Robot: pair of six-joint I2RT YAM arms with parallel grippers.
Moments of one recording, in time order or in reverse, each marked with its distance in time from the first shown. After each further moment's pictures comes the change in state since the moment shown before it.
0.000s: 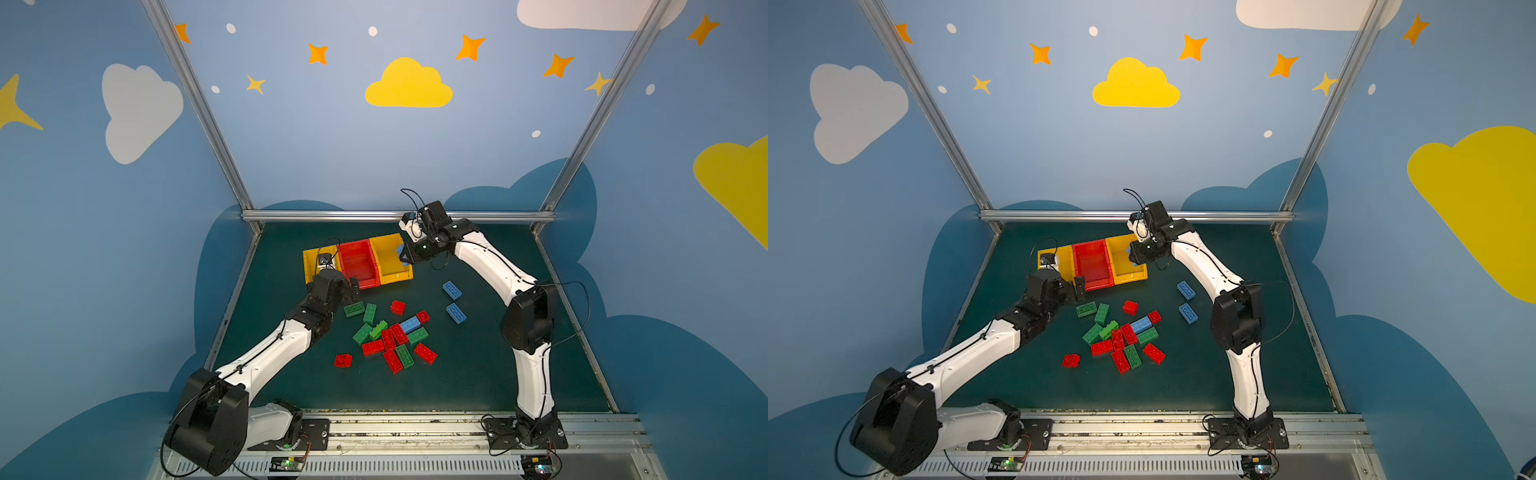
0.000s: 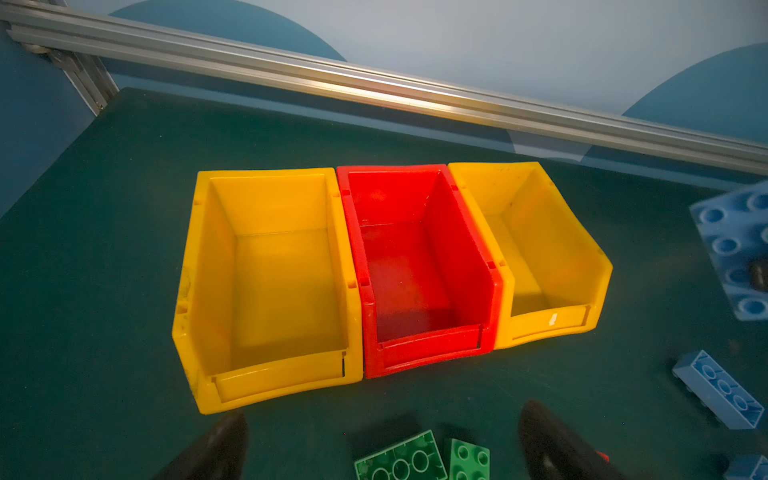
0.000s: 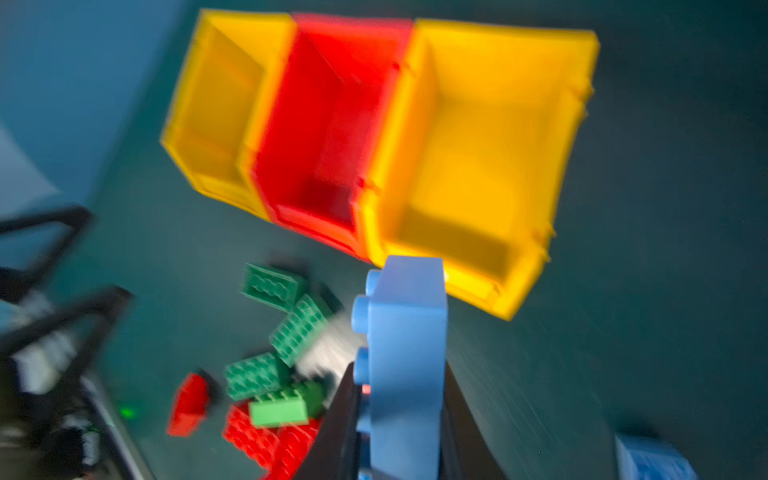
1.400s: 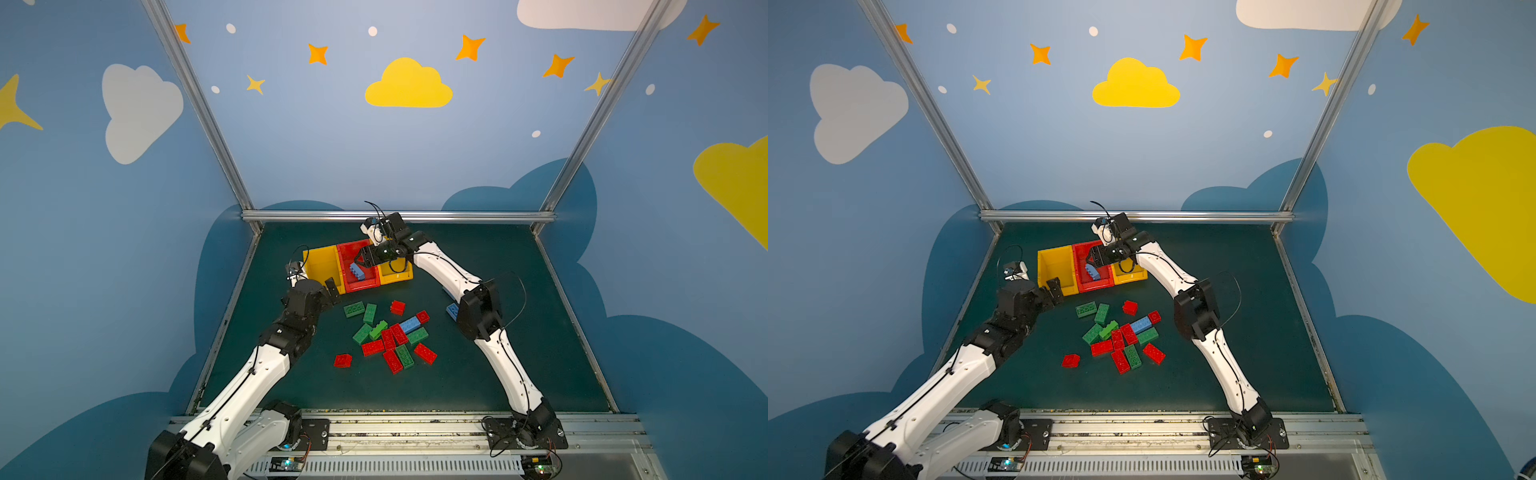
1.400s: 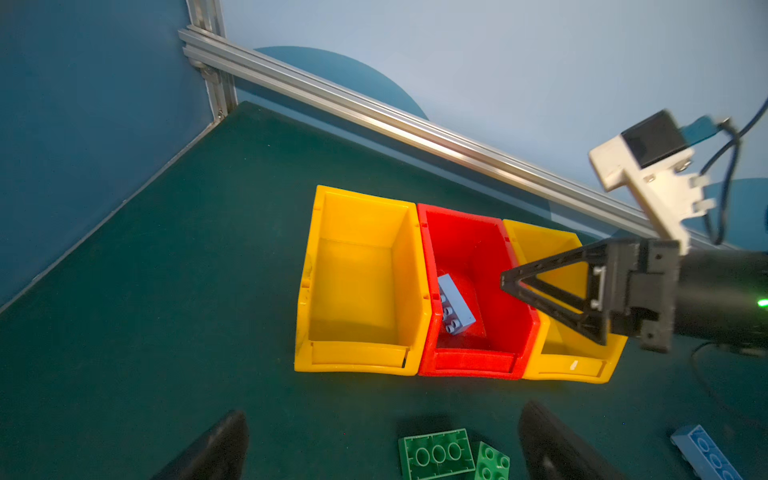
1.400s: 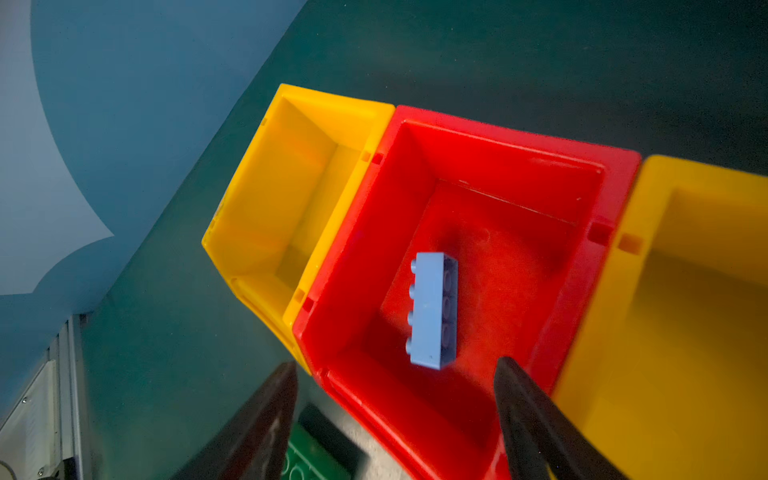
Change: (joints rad) left arm 0.065 -0.236 -0.071 -0.134 -0.050 -0.102; right arm 0.101 0.348 0.320 0.163 -0.024 0.063
